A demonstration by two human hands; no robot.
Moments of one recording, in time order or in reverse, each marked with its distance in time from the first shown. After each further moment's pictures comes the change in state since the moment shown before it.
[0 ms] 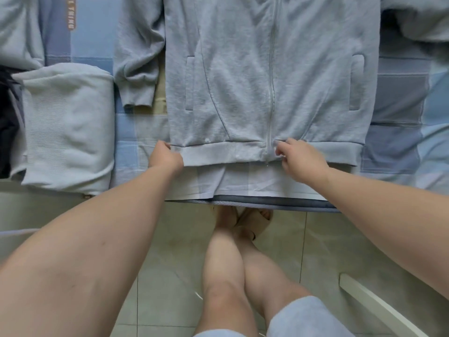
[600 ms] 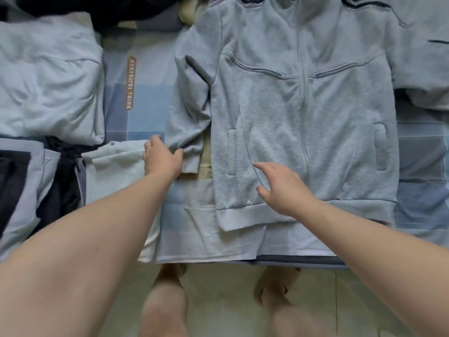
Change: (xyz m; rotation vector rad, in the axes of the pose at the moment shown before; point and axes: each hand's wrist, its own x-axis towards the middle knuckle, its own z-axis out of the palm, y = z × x) left_hand 0.102 0.065 -0.148 0.002 0.249 0.288; right_hand 0.068 -0.155 -0.094 0.220 0.024 0.036
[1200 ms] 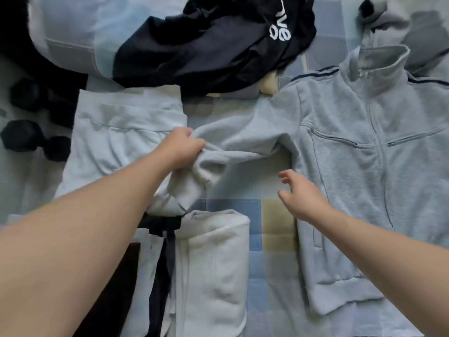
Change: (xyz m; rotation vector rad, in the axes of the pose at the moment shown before) left_hand 0.218 0.015 -0.212 -0.106 -0.335 0.251; right_hand 0.179 -0.200 -0.043 0.199 0.123 0.265
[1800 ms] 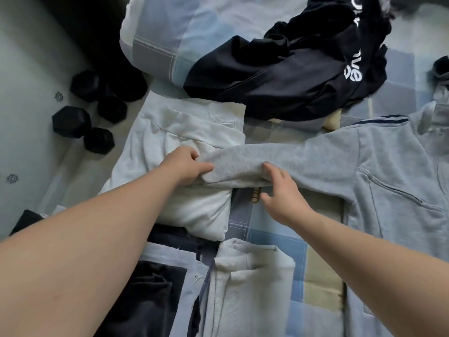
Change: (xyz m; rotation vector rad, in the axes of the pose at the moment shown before) left_hand 0.043 -0.126 -0.064 0.035 0.064 -0.141; right_hand 0.064 -0.153 0.061 0.017 -0.026 -0.262
